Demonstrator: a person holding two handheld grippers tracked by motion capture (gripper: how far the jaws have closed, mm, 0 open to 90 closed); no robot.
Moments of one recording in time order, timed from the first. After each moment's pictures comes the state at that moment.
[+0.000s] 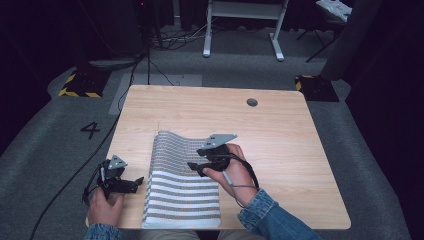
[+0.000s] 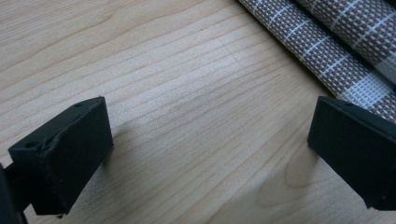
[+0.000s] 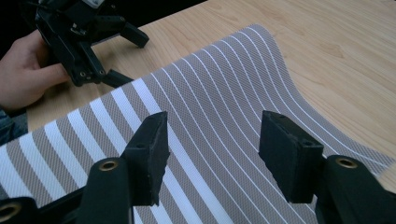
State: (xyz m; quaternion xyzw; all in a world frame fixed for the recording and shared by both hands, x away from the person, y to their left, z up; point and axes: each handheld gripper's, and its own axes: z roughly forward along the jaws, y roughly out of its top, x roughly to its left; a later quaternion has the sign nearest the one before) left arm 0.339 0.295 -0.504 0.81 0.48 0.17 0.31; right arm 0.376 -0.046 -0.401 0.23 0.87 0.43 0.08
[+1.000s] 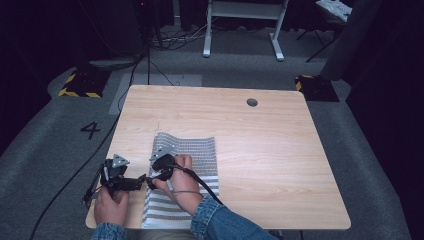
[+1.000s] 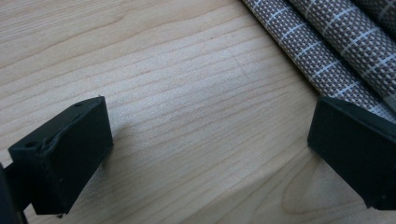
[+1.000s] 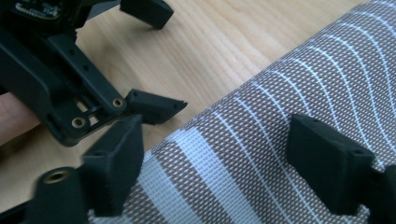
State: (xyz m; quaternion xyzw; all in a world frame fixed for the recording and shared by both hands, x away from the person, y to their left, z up) left arm 0.341 0.284 -0.505 0.78 0.52 0.18 0.30; right arm 0.371 0.086 -0.465 0.26 0.90 0.36 0.06
